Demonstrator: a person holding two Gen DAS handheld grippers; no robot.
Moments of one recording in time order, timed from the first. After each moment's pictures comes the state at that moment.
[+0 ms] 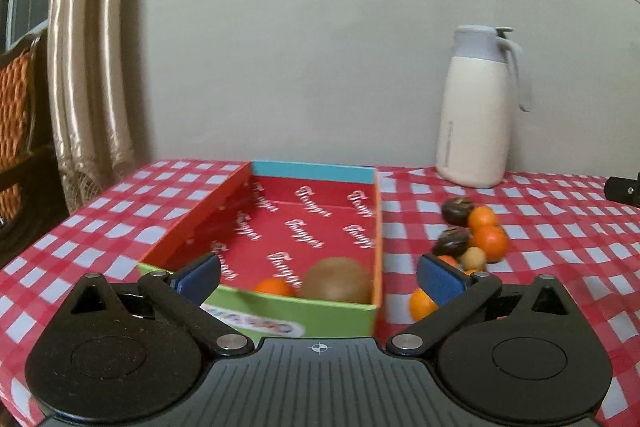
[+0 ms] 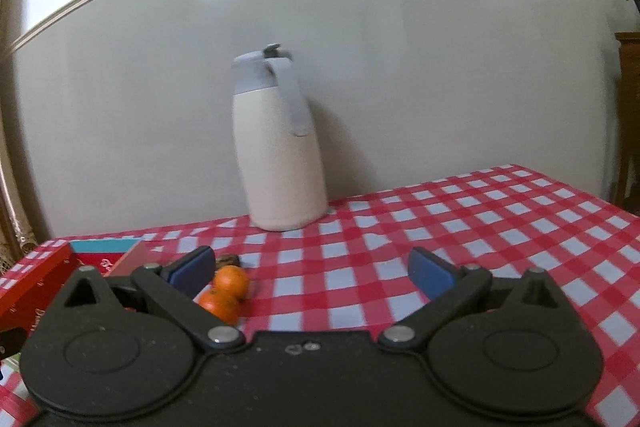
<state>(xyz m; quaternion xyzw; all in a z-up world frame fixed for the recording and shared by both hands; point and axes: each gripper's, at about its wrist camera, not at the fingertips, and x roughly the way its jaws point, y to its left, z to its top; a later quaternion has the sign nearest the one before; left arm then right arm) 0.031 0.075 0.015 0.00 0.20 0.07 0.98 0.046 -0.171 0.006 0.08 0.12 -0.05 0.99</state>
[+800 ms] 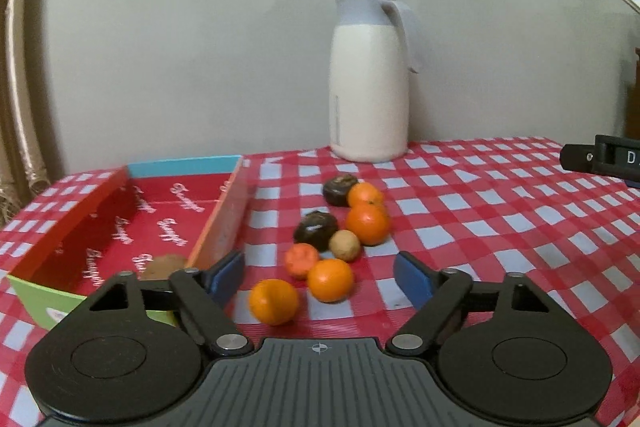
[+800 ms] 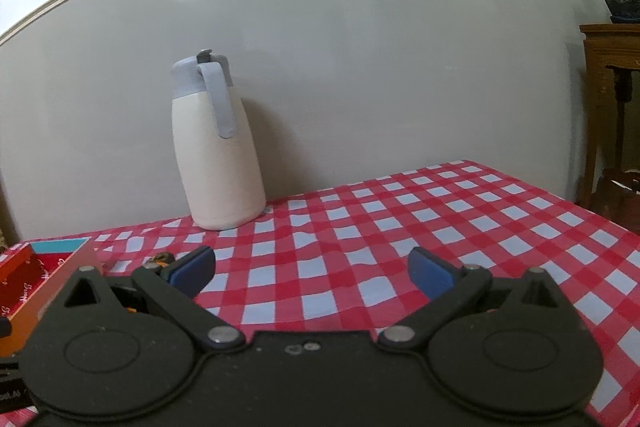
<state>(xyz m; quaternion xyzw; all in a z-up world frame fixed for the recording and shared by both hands) 0.052 -0.012 0.003 0.04 0.22 -0.03 0.97 0.034 -0.225 -0.002 0.08 0.12 -0.09 0.99</state>
